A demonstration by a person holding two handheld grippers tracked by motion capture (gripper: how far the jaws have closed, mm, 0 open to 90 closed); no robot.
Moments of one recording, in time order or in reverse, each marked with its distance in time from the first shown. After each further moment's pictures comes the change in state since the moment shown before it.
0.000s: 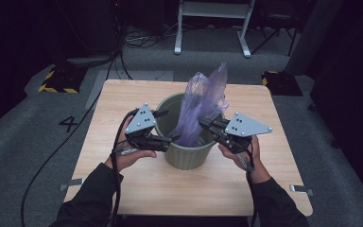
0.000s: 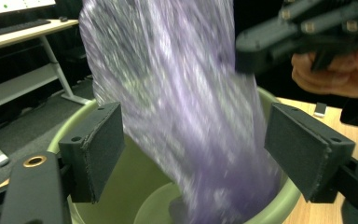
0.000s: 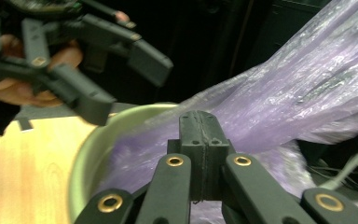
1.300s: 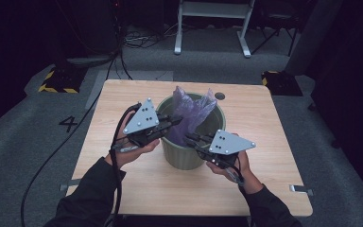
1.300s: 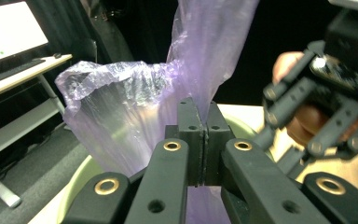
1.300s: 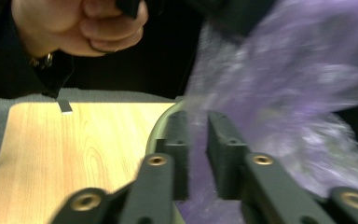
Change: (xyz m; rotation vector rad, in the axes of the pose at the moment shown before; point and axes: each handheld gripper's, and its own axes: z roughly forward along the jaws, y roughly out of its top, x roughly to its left) left arm -0.010 0.029 -0.016 -0.046 -0.050 0.153; right arm 0.040 -0.007 0.009 0.022 0.096 -0.048
